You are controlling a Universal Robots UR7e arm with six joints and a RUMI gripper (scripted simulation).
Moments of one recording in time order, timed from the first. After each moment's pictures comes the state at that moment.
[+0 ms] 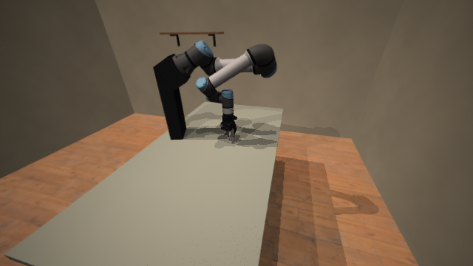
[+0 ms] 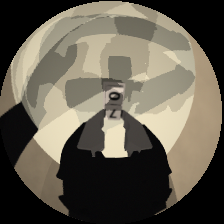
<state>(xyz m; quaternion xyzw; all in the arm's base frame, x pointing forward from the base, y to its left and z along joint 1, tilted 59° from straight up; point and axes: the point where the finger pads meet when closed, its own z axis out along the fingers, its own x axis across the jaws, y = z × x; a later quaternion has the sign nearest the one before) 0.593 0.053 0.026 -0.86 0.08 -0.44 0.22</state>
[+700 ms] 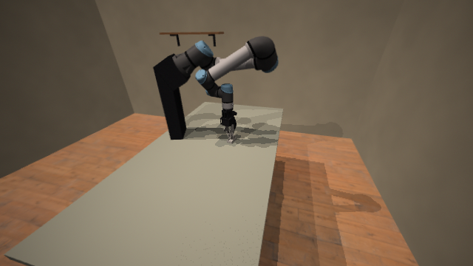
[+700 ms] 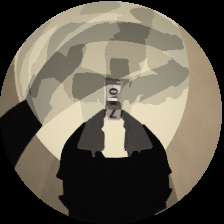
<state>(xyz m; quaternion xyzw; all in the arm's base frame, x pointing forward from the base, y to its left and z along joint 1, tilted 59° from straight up) 0.564 0.042 0.043 -0.86 0.08 -0.44 0.22</state>
